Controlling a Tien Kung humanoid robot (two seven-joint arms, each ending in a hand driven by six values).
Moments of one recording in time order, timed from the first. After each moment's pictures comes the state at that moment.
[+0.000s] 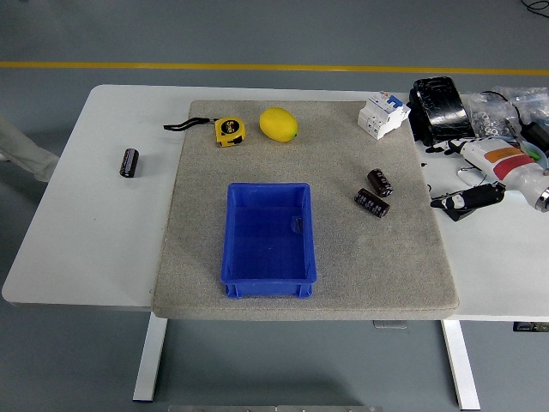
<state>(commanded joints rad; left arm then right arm) -0.16 0.04 -1.02 -0.18 1.29 0.11 0.22 0.64 -0.49 0.82 0.88 -2.00 -0.14 0.44</state>
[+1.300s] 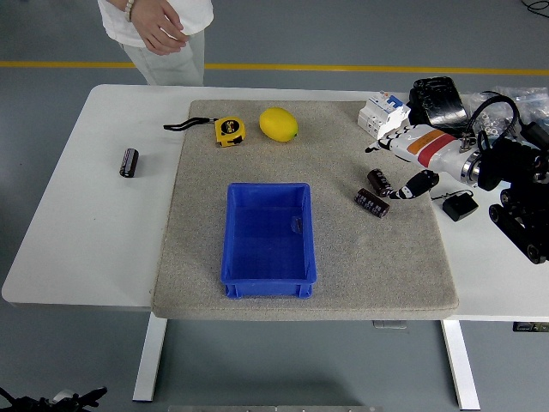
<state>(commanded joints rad) -0.23 0.06 -0.99 -0.19 1.29 0.11 0.22 0.93 -0.26 0.49 0.50 -2.03 -0.20 0.48</state>
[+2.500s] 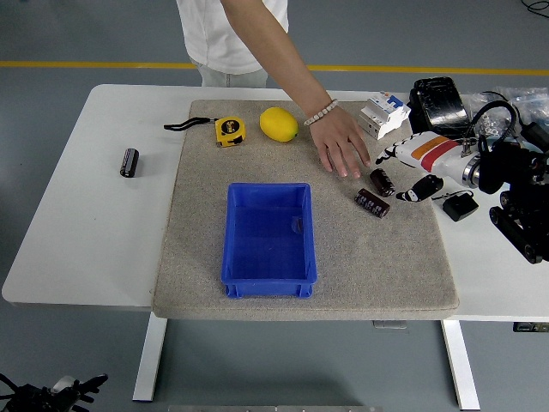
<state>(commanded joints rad) -0.25 0.06 -1.00 -0.19 1.31 0.12 0.22 0.95 -0.24 0.45 0.43 -2.01 -0.18 0.47</state>
